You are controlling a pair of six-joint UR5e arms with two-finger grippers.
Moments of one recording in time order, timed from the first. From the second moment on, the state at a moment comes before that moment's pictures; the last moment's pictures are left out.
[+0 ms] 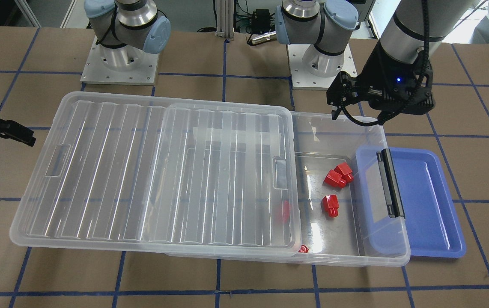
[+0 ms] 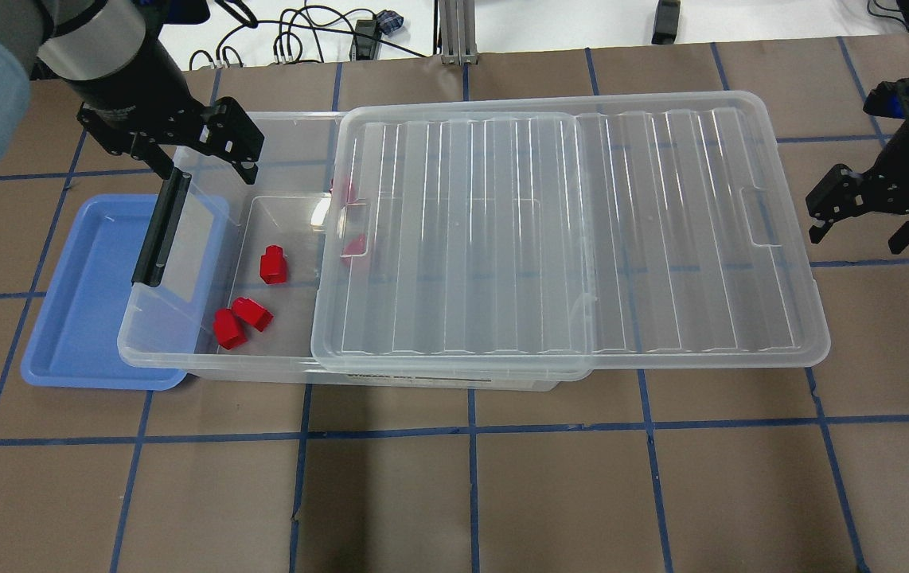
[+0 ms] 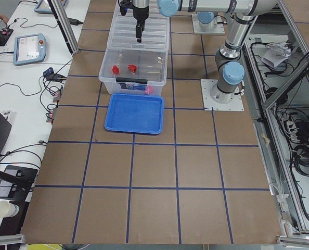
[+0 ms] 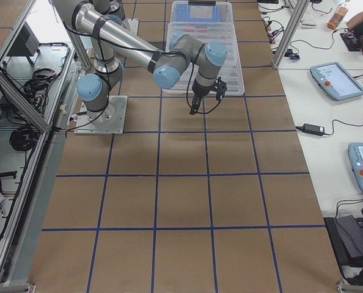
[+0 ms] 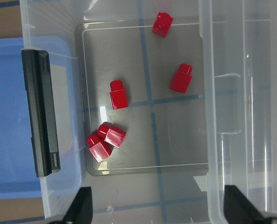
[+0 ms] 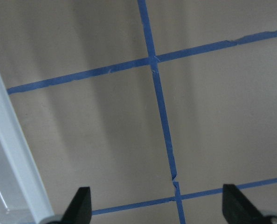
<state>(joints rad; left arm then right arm) -1.55 -1.59 -1.56 -1.50 1.55 0.17 1.15 -1.44 1.75 -1.71 -1.60 -0.23</state>
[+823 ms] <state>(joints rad) -1.55 -1.48 -1.61 -1.61 1.57 0.05 1.37 -1.44 1.75 -1.76 -1.59 -0.22</state>
